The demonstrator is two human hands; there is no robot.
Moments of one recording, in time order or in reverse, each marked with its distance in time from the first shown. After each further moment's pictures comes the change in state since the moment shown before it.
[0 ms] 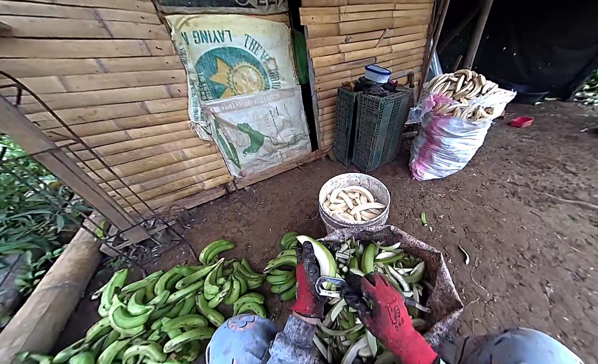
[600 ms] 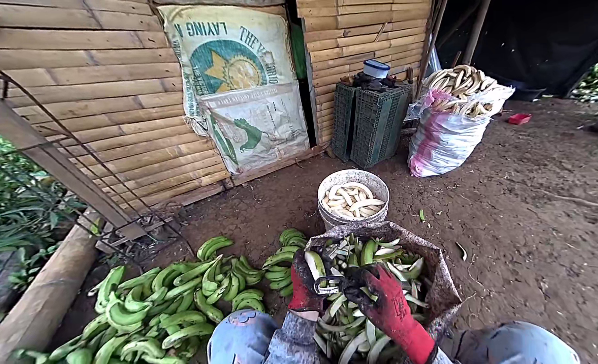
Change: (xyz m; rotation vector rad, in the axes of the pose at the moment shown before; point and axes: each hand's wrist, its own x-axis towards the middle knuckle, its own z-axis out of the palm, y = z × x) left_hand -0.006 0.013 0.000 -0.378 0.064 -0.220; right_hand 0.007 0.017 0.011 0.077 0.166 -0.146
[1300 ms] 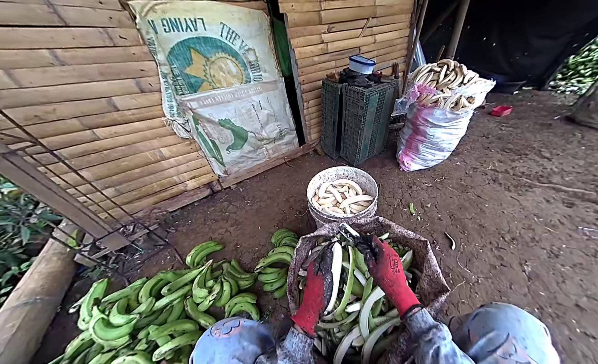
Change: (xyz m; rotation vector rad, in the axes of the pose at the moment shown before) left_hand -0.038 -0.008 0.008 0.914 -0.252 0.151; right_hand 0.036 0.035 -0.012 -0.028 -0.176 0.573
